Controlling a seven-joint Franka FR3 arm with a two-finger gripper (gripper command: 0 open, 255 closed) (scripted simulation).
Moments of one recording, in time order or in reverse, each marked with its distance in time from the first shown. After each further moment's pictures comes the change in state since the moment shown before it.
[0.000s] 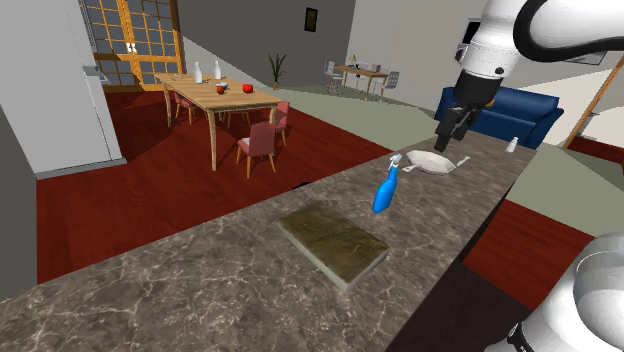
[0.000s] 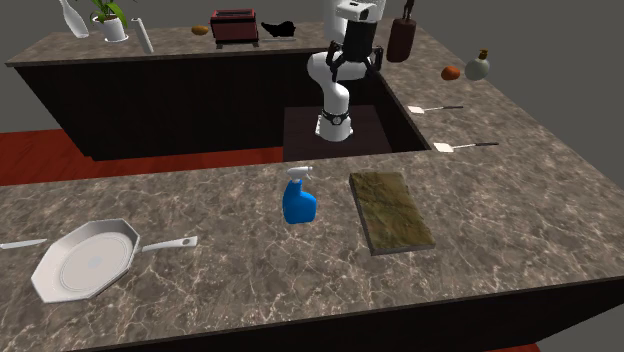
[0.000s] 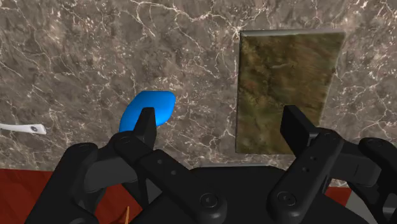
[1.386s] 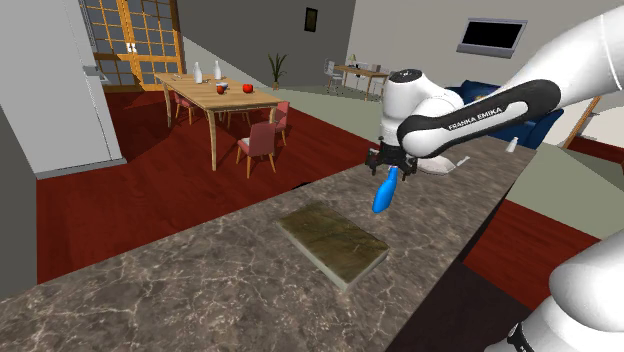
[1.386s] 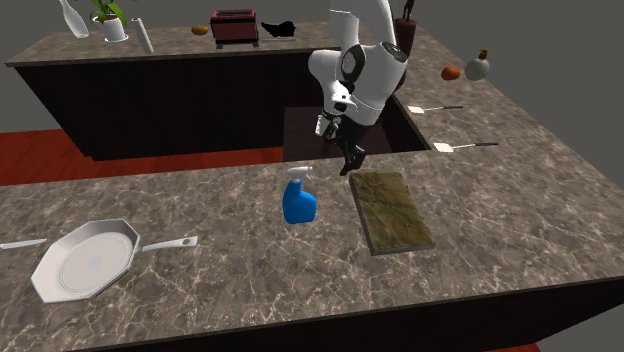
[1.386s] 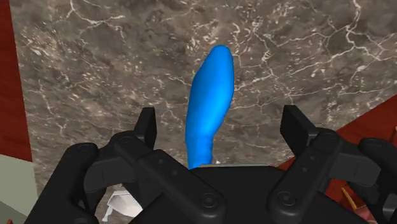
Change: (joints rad) arm -0.398 0.557 0.351 -0.021 -0.296 0.568 1.277
